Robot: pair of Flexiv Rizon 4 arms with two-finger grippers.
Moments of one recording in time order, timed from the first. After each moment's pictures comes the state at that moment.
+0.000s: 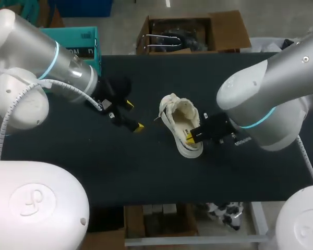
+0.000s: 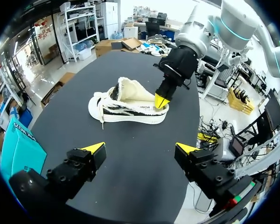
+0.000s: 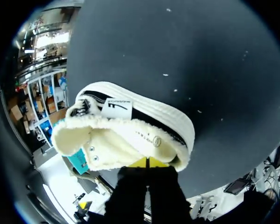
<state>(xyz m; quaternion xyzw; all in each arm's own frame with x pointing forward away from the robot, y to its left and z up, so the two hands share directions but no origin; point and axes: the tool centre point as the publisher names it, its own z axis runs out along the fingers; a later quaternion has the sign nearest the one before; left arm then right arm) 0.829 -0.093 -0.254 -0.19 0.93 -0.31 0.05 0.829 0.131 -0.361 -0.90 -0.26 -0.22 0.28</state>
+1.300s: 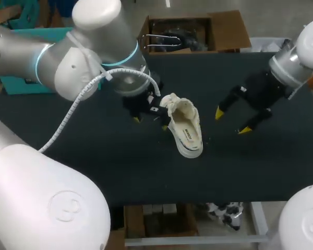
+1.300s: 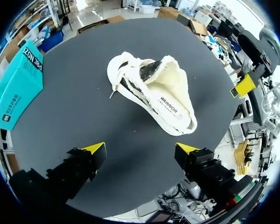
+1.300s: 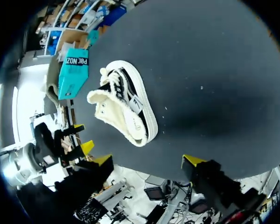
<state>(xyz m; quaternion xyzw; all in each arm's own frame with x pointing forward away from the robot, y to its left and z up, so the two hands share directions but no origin) 0.848 -0.144 -0.298 -0.52 0.84 -0.14 0.01 0.812 0.013 -0.285 -0.71 -0.64 -0.16 0.25</state>
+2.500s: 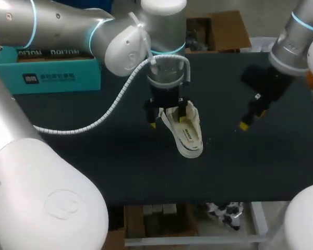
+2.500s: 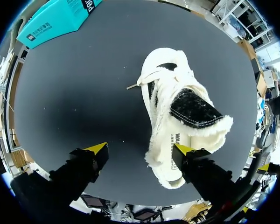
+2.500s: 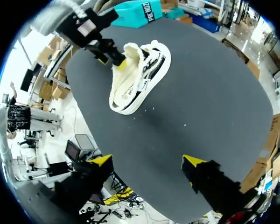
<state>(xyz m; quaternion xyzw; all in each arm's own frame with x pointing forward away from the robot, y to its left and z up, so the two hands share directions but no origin) 0.885 -0.192 -0.339 -0.78 0.62 -0.04 0.00 0.821 -0.056 -0.278 -0.36 -0.93 -0.10 0.06</state>
